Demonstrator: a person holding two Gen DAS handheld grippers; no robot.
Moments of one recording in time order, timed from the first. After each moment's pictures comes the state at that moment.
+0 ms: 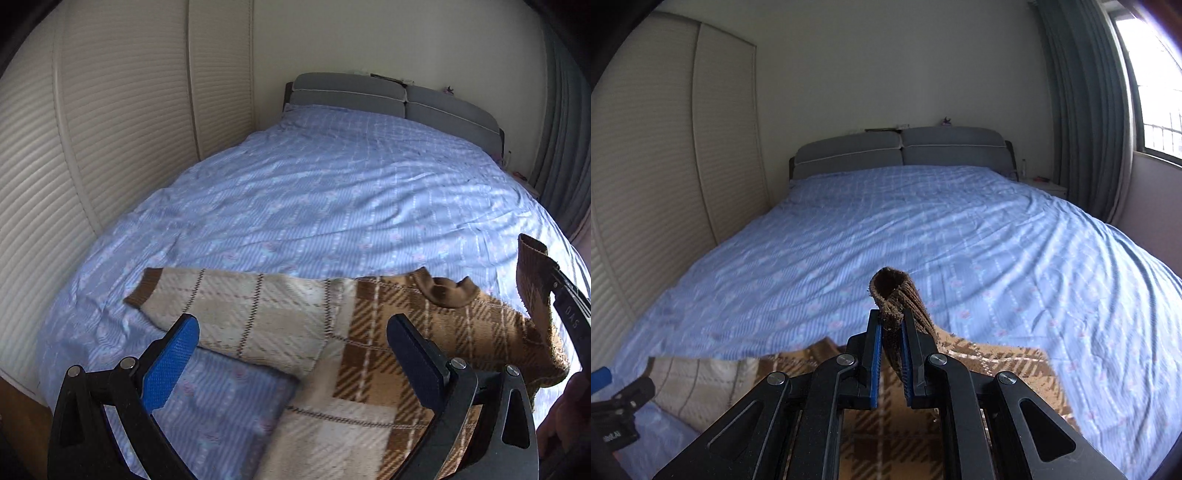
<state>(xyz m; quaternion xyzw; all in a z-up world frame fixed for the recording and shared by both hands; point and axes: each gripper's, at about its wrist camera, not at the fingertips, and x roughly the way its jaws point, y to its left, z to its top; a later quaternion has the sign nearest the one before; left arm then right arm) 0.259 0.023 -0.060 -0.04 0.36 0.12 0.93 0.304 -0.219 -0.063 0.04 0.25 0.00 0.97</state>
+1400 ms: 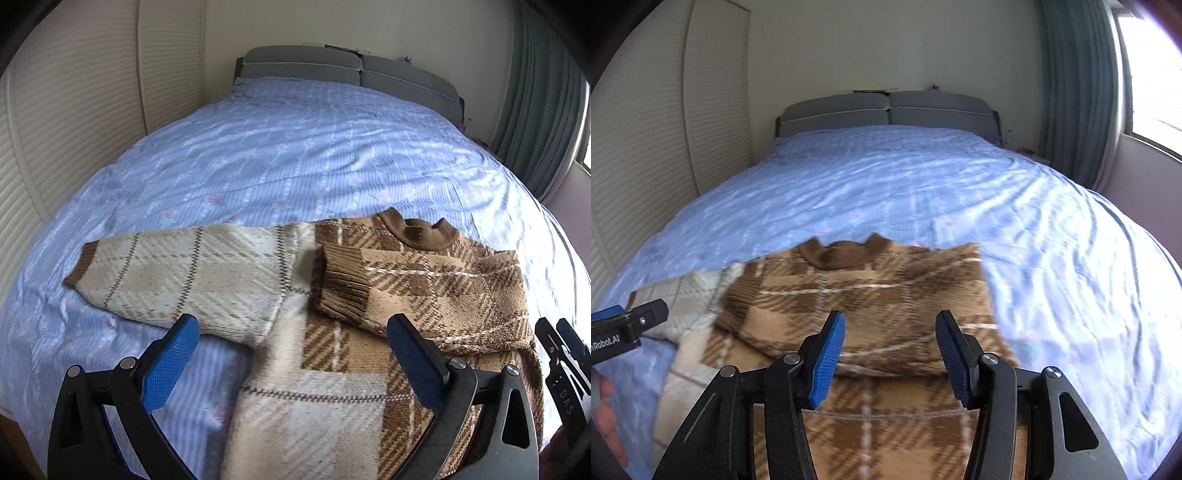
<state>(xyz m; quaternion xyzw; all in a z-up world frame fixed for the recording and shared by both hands) 0.274 -0.007 -0.130 -0.03 0.40 0.01 0.92 0.220 -0.245 -0.128 0.02 0.31 -0.08 0.95</state>
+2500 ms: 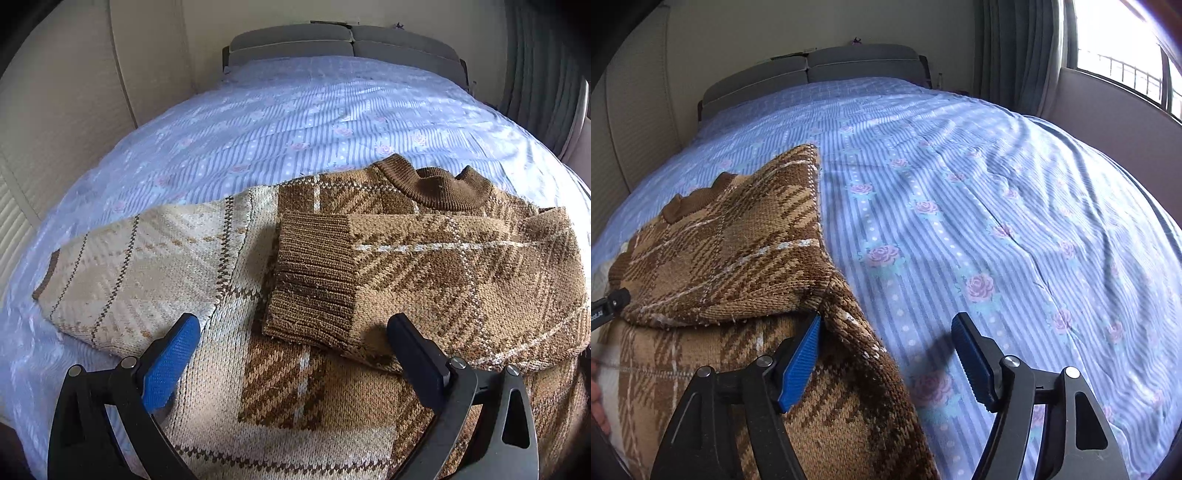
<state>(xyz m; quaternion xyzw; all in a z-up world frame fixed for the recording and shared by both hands) 0.323 -0.050 -0.196 0.03 0.42 0.03 0.91 0.219 -0.344 -0.201 0.08 0.38 -0.16 0.91</state>
